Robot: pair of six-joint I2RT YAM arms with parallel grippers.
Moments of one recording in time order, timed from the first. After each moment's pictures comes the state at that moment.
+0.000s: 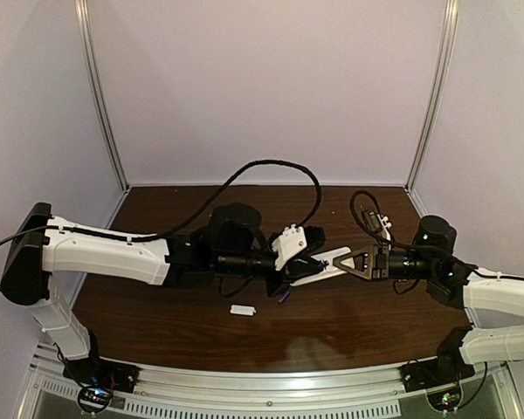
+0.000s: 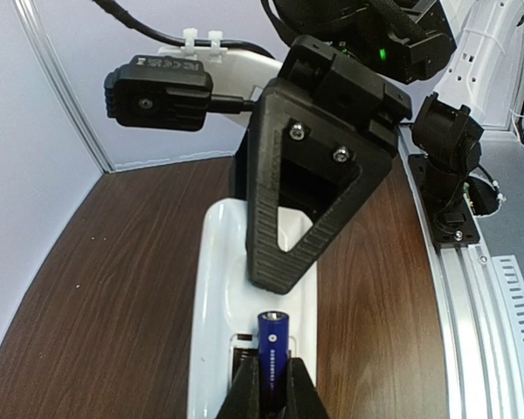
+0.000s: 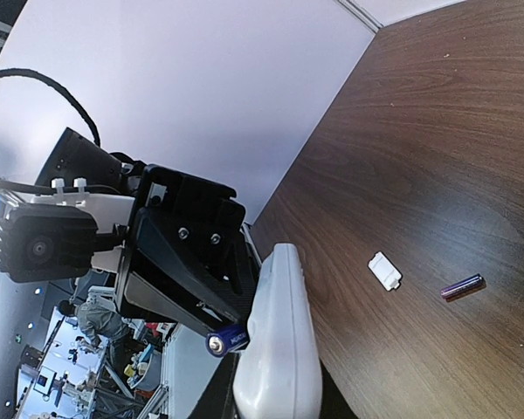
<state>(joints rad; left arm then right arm) -1.18 1.68 1.14 0.20 0.19 0.28 0.59 0.97 0.40 0.44 -0.77 0.86</state>
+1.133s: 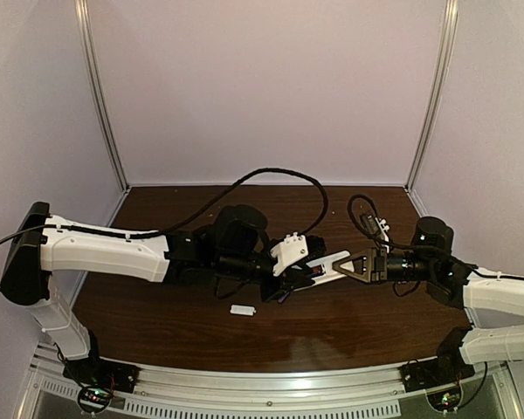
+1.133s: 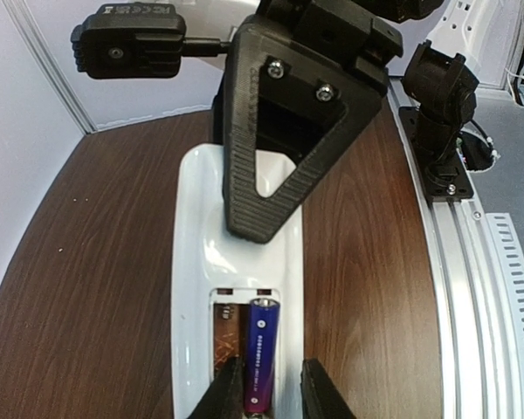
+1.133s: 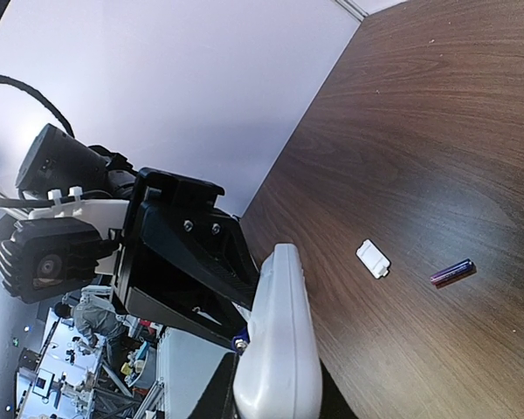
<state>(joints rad) -1.18 1.68 1.17 0.02 0.18 0.28 0.59 0.97 0.40 0.38 -0.77 0.84</state>
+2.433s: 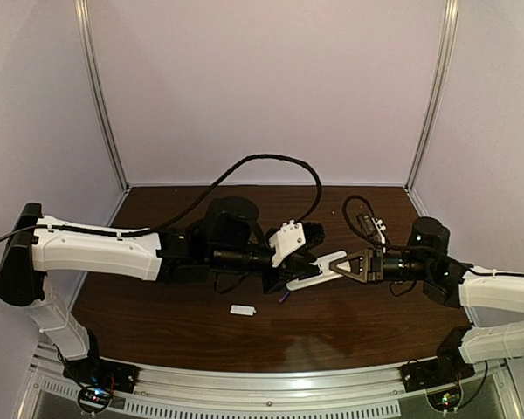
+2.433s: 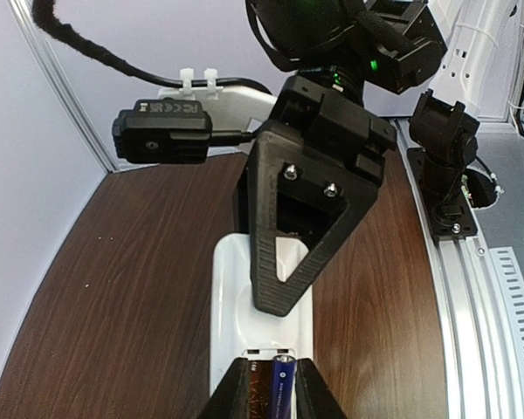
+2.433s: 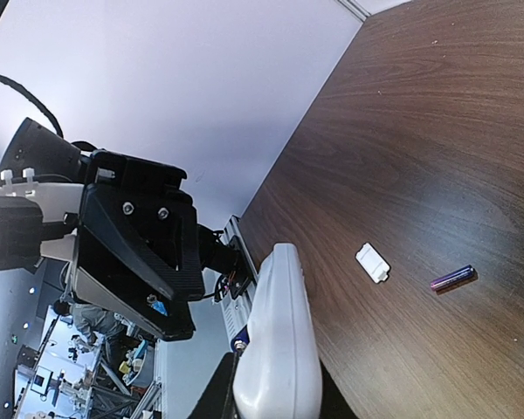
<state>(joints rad) -1.18 1.64 1.17 0.10 0.18 0.30 0.60 1.02 0.40 0.43 -0.76 0.83</state>
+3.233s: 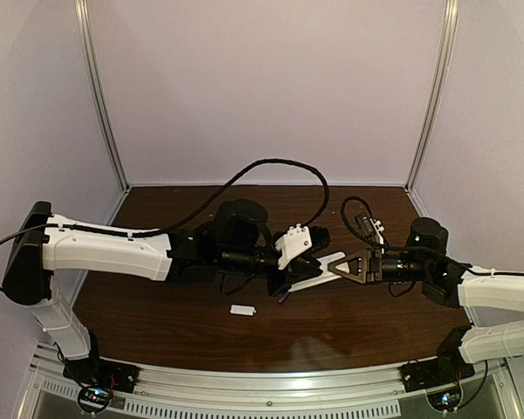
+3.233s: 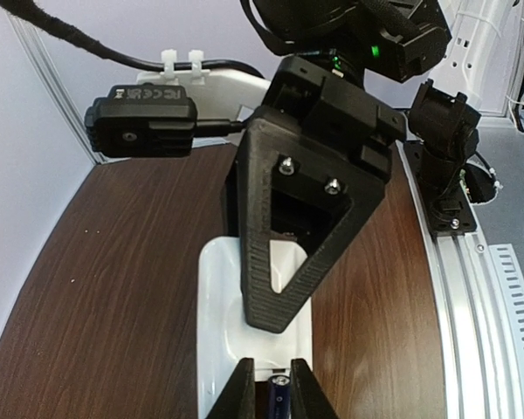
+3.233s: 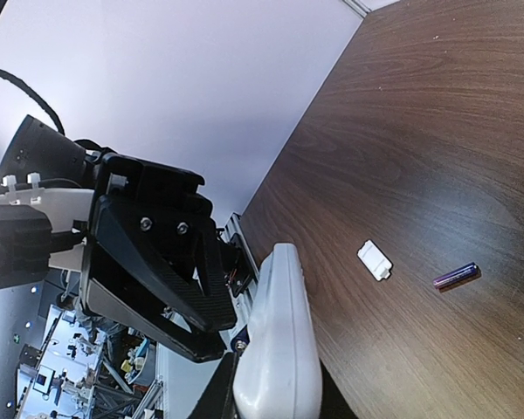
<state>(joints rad) -1.18 1.69 1.20 0.10 0.19 0.28 0.61 1.03 0.40 0.43 -0.76 0.84</state>
